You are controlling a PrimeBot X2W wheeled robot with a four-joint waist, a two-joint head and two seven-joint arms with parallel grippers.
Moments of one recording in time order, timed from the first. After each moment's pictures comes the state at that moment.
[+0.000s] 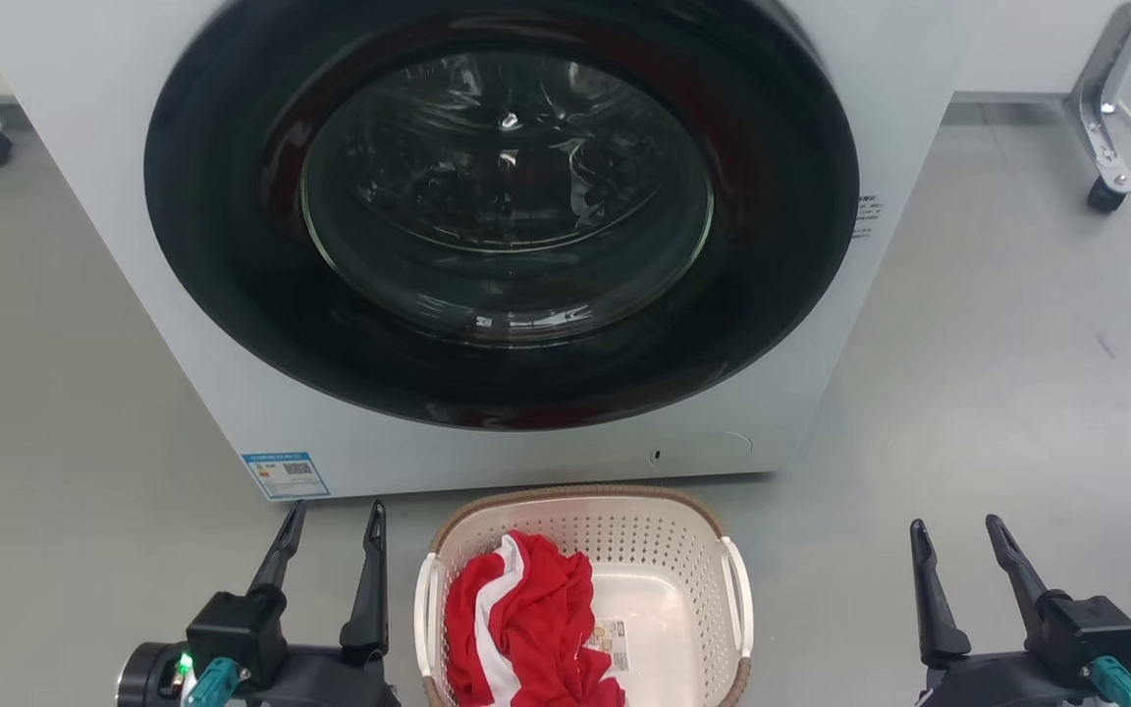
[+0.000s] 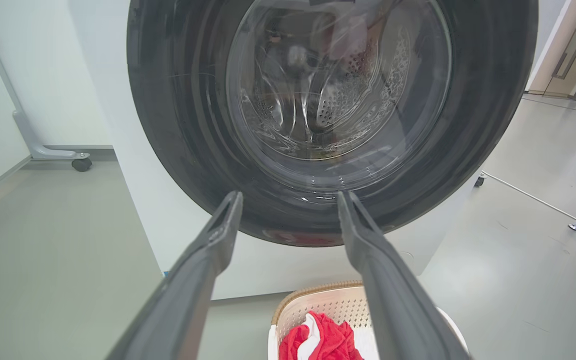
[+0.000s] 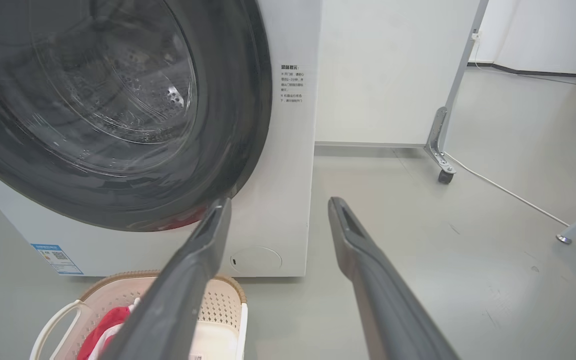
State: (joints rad) left arm -0.08 0.17 -0.30 0.18 -0.36 0.11 -0.20; right arm -0.05 -0.19 0.21 0.25 0.25 -0.08 -0.25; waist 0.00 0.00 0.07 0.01
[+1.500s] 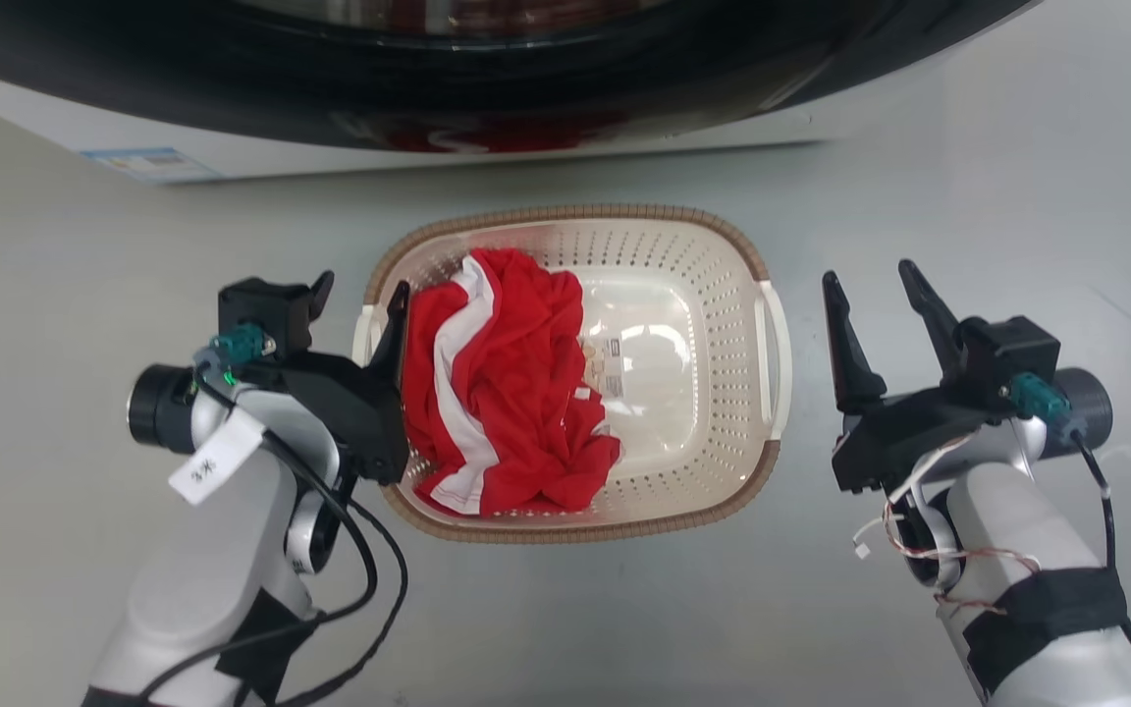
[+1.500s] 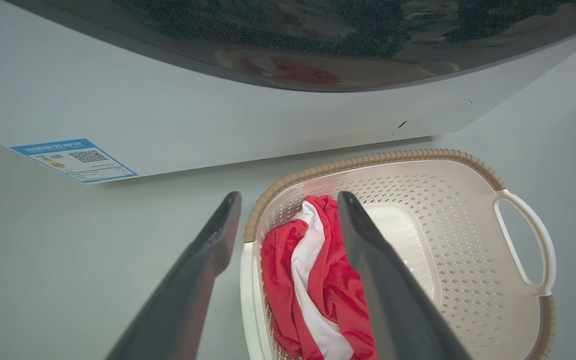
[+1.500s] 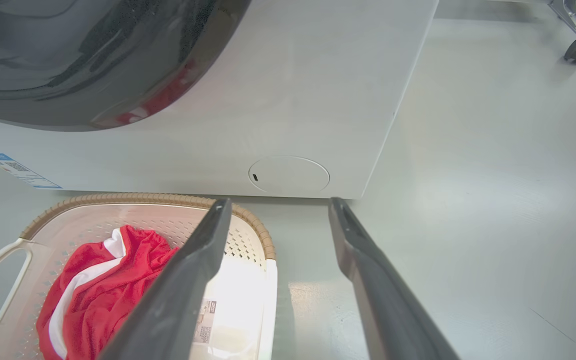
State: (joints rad) left arm -0.64 0.12 -0.34 0.58 -0.41 0.00 0.03; right arm -0.57 -0.12 0.29 0.52 0.24 -0.02 -0.18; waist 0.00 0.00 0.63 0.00
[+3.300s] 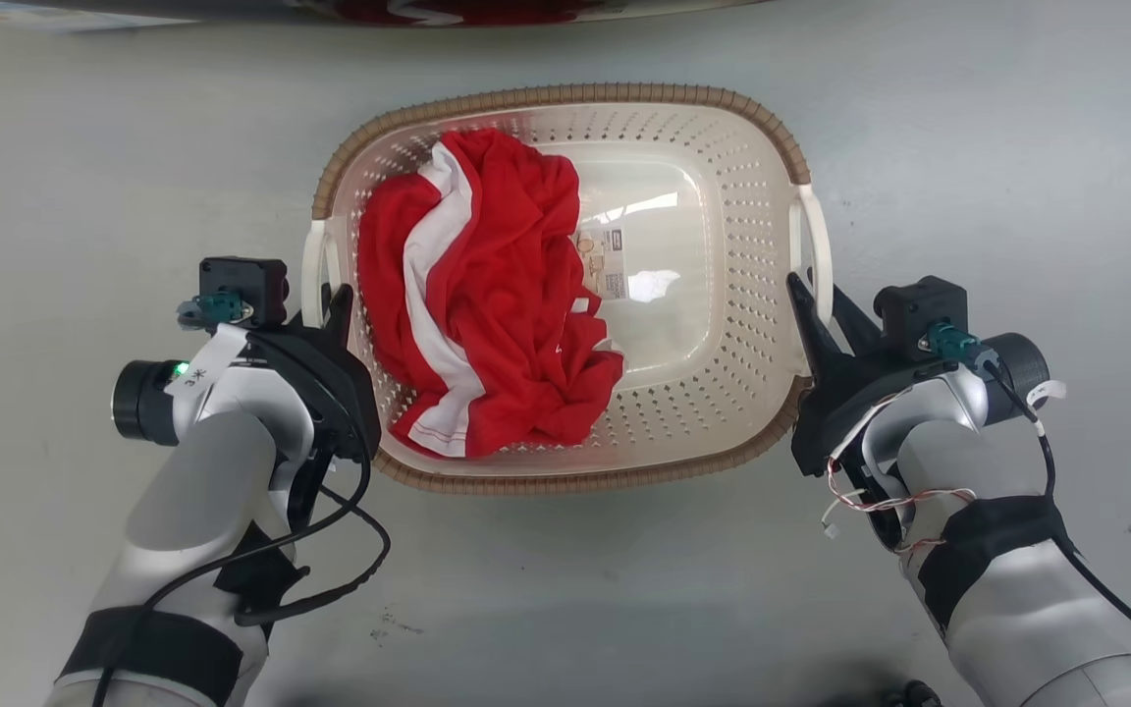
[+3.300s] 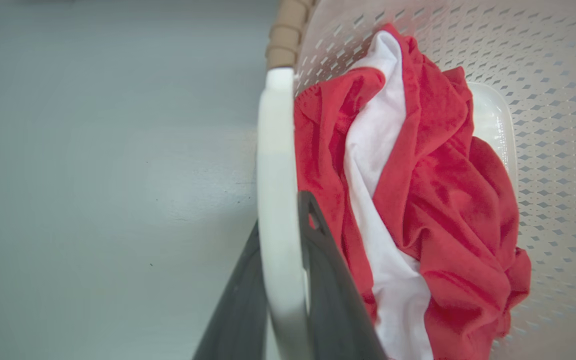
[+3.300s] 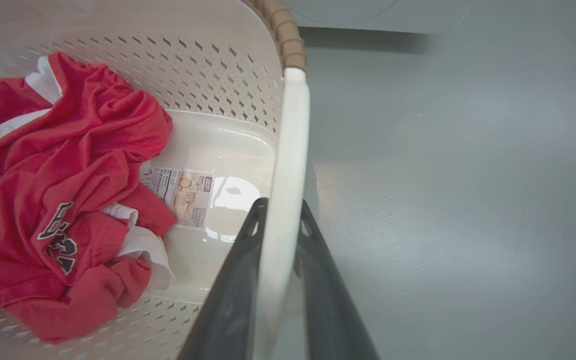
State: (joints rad) left arm -0.87 0.08 -0.34 1.07 -0.44 -0.11 -0.06; right arm -0.83 -0.07 0.40 0.97 0.22 0.06 -0.23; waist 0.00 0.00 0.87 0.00
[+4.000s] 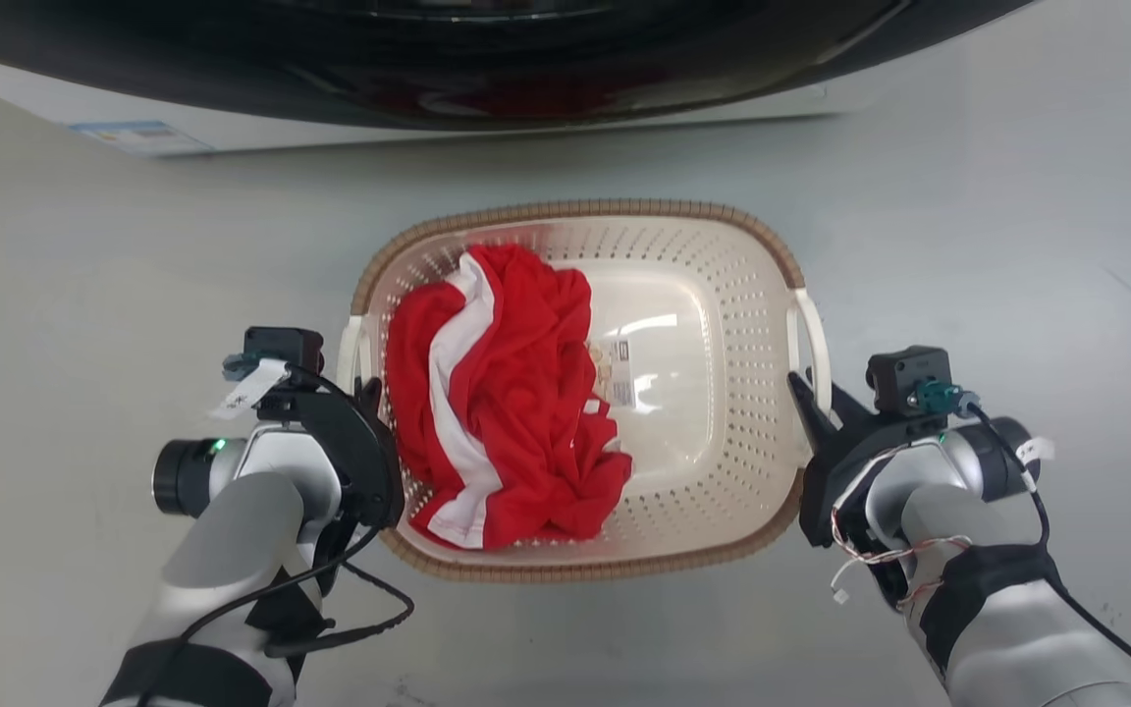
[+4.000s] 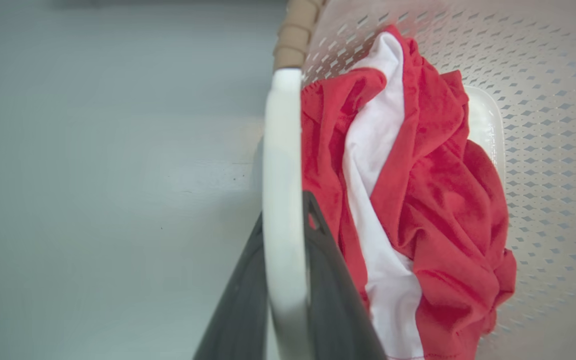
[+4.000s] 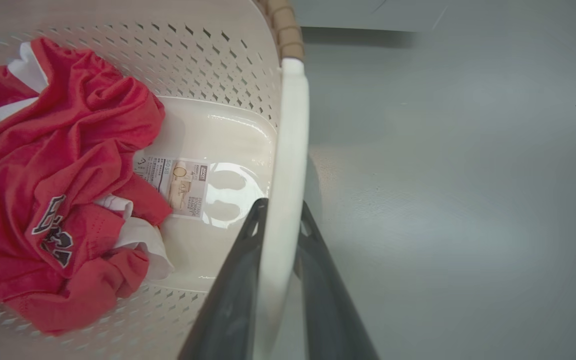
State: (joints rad) left arm -0.85 0.03 -0.37 1.22 -0.49 -0.12 -0.01; right arm -0.81 -0.05 0.41 1.16 0.27 0.11 -0.18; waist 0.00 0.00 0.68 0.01
